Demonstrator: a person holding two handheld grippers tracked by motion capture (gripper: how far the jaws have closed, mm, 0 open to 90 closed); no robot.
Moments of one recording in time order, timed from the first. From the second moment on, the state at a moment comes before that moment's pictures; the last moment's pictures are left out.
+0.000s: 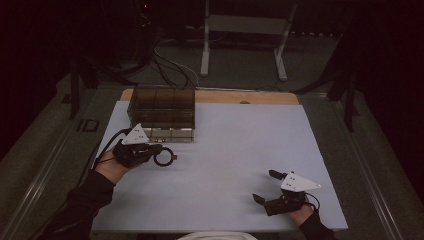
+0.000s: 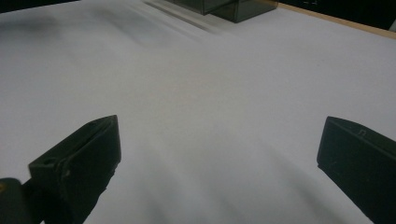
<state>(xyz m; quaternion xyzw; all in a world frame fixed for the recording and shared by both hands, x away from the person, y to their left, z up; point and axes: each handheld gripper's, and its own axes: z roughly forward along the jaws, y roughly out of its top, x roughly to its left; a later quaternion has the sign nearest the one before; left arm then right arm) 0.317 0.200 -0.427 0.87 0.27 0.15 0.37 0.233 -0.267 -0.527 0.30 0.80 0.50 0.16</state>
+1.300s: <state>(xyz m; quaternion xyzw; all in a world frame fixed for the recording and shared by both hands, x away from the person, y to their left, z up) 0.368 0.205 -0.408 0.84 0.31 0.18 0.40 0.232 -0.267 -0.527 0.30 0.80 0.50 0.16</state>
